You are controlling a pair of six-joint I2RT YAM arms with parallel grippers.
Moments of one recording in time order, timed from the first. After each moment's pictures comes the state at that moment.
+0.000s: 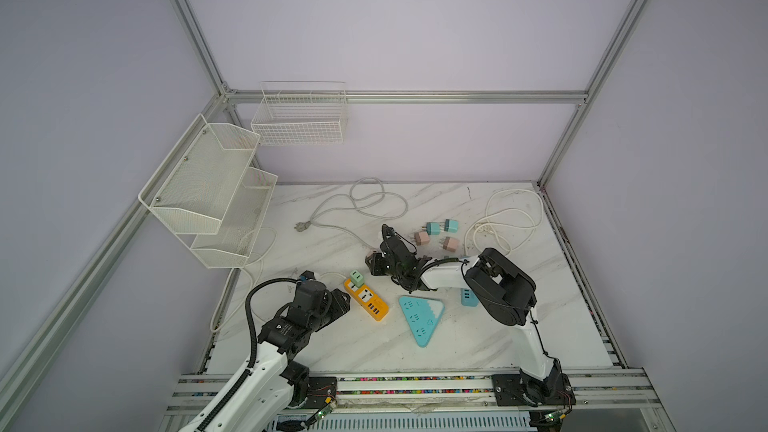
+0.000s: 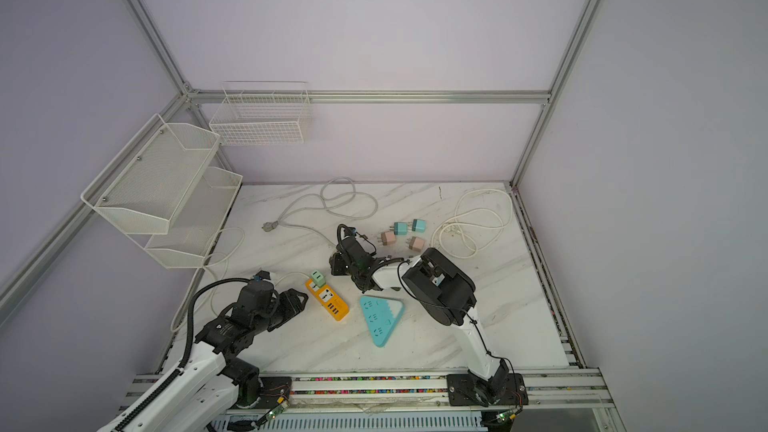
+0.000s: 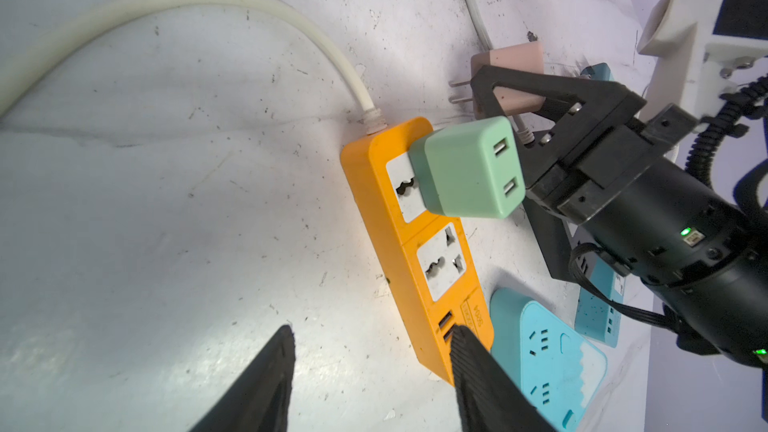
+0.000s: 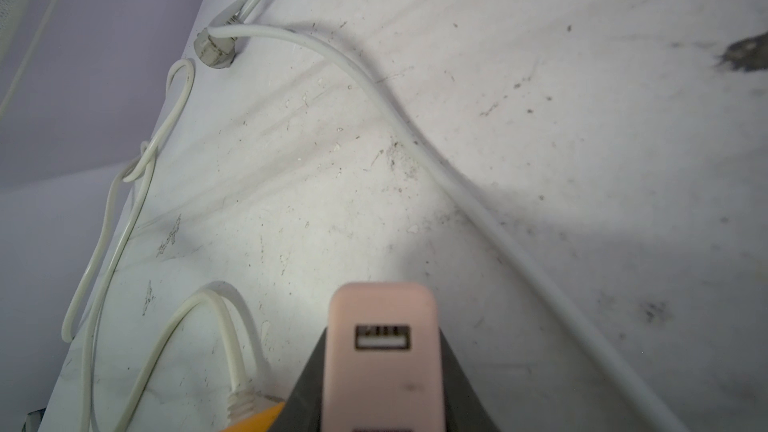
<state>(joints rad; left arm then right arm) -0.37 0.68 0.38 -0.50 0.04 -0.91 0.88 2.15 1.29 0.25 0.00 0.75</state>
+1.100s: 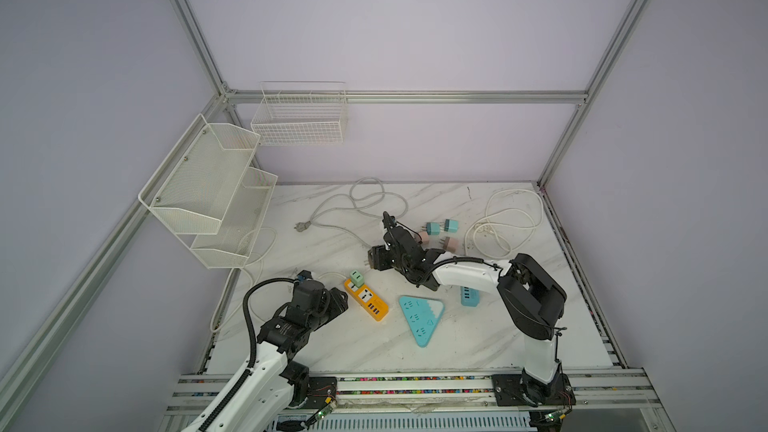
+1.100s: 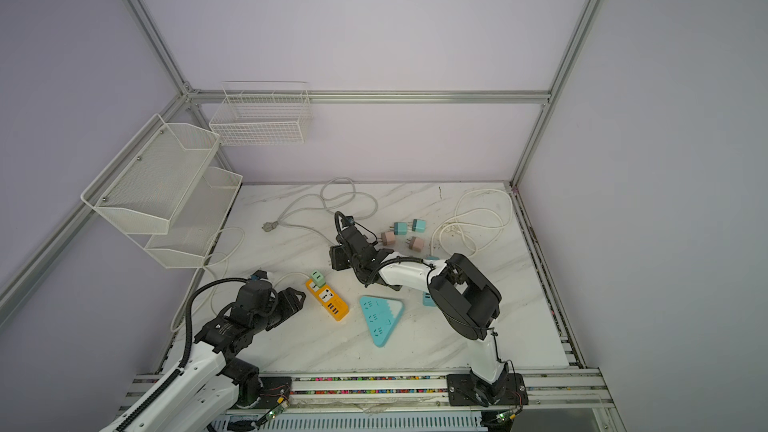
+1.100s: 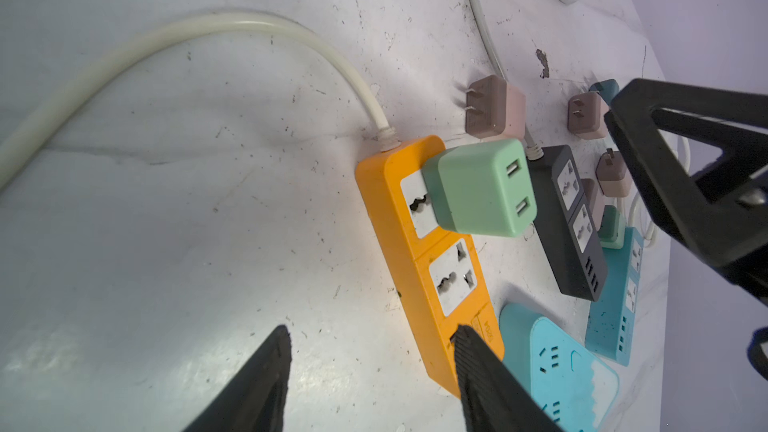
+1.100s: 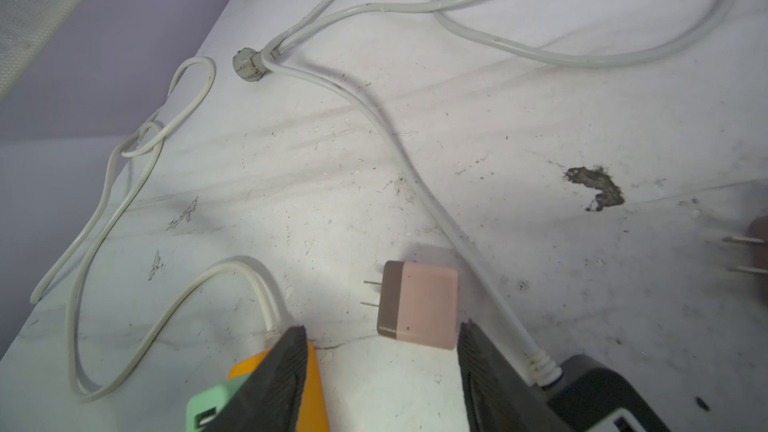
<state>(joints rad) -0.34 0.68 0.38 -0.50 0.02 -0.89 0.92 1.94 1.31 -0.02 0.10 0.52</state>
